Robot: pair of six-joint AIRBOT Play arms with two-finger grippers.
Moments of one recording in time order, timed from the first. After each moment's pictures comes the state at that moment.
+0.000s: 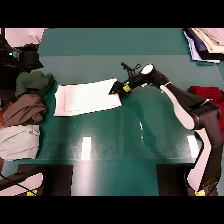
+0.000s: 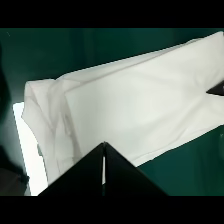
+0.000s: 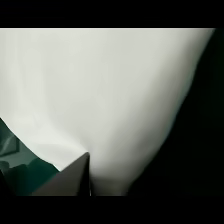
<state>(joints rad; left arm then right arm) 0.05 -1.25 1.61 1.25 -1.34 -1.42 0.35 -2.07 1.78 -0.61 1.17 1.34</state>
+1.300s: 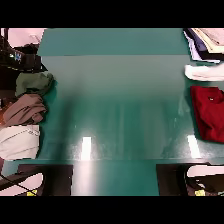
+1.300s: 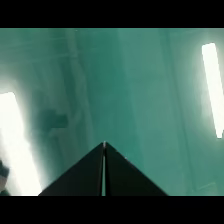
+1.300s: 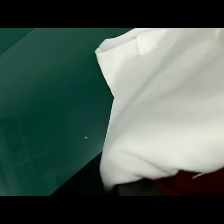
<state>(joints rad) 0.05 -1.25 1.61 1.17 -1.41 -1.39 -0.68 -1.59 1.92 -1.07 1.40 1.54</state>
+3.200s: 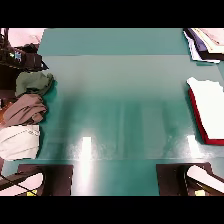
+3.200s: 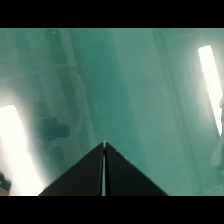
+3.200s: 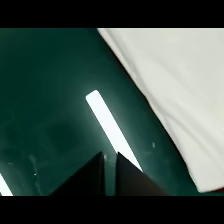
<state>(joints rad) 0.05 -1.25 1.61 1.14 -1.38 -1.33 -0.70 -1.16 1.58 -1.19 1.68 1.63</state>
